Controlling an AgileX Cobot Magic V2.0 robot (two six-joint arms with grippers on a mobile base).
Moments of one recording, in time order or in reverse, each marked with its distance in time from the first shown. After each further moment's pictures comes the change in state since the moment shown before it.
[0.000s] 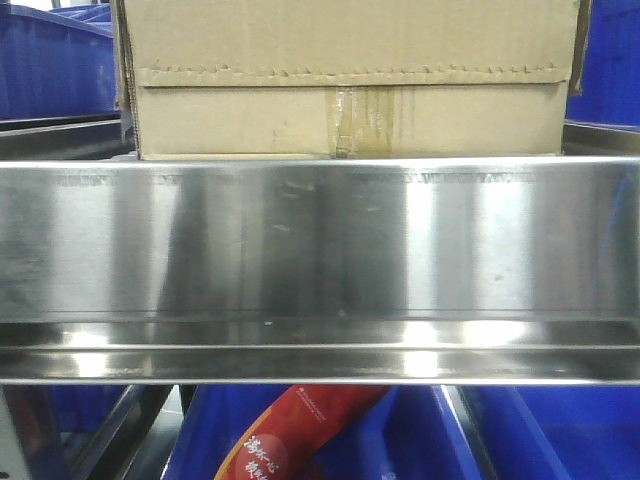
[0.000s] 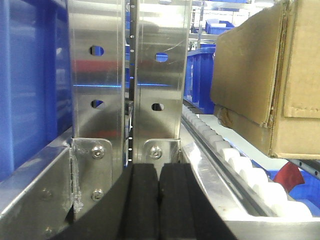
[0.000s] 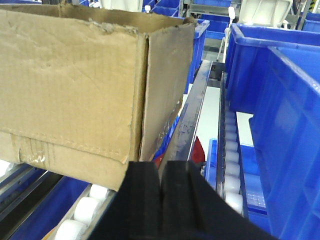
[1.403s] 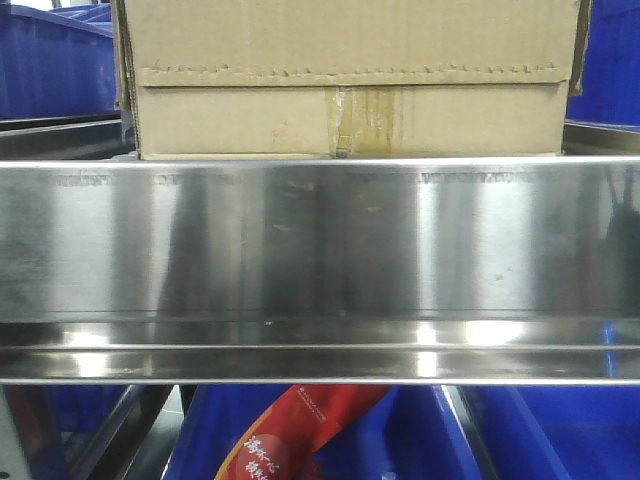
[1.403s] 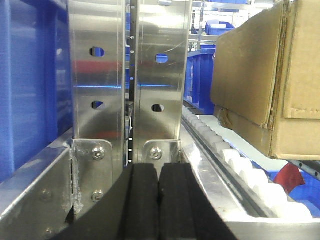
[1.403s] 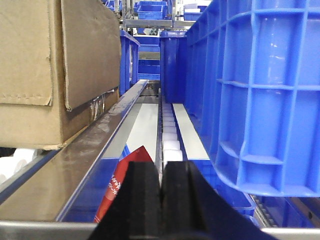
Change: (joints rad) left arm 0.000 0.000 0.002 0.000 -0.005 0.000; right arm -0.208 -0.506 0.555 -0.036 -0.260 0.077
